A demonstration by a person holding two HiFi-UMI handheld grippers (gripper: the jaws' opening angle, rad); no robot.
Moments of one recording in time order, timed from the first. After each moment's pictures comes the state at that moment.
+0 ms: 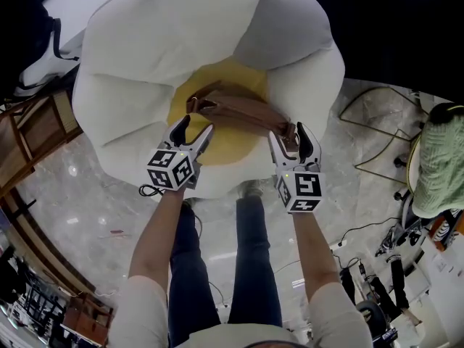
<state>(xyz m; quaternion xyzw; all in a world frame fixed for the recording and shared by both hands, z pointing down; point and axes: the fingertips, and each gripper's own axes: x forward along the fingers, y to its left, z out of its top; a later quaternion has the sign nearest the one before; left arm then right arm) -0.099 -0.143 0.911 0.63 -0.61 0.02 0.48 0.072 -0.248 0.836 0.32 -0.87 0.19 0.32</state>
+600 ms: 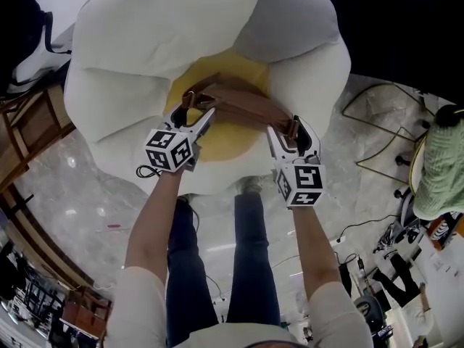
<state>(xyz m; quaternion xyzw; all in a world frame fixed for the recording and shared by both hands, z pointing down) -0.104 -0.173 0.946 0.65 -0.60 0.01 0.47 0.067 -0.249 0.864 0.30 -0.87 0.21 0.34</state>
